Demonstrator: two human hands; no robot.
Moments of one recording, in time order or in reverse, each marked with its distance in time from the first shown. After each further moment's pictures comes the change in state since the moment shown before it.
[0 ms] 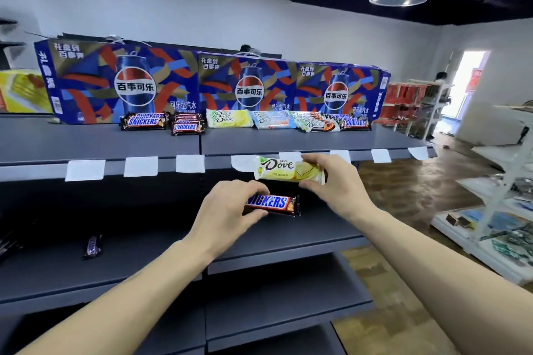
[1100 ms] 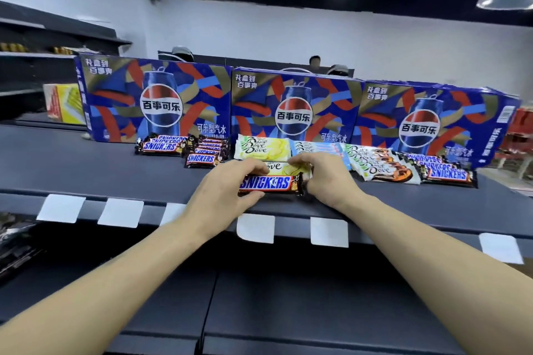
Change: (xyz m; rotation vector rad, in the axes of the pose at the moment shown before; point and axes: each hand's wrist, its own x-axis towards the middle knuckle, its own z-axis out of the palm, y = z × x) left_hand 0.137 -0.092 0.018 0.061 0.095 -0.176; right_hand 0.220 0.036 0.101 0.106 -0.249 -0.234
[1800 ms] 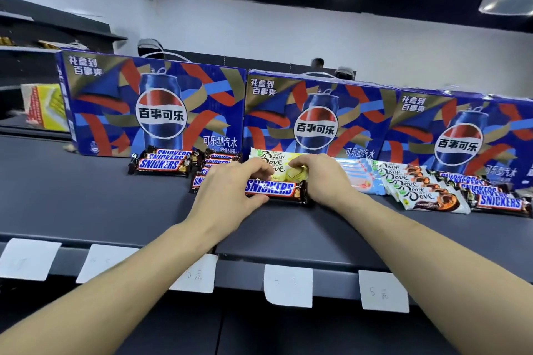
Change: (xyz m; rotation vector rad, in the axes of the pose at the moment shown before) left_hand 0.052 -0.068 0.002 0.006 0.018 -0.108; right_hand 0.095 0.008 0.054 -0.163 0.002 0.087
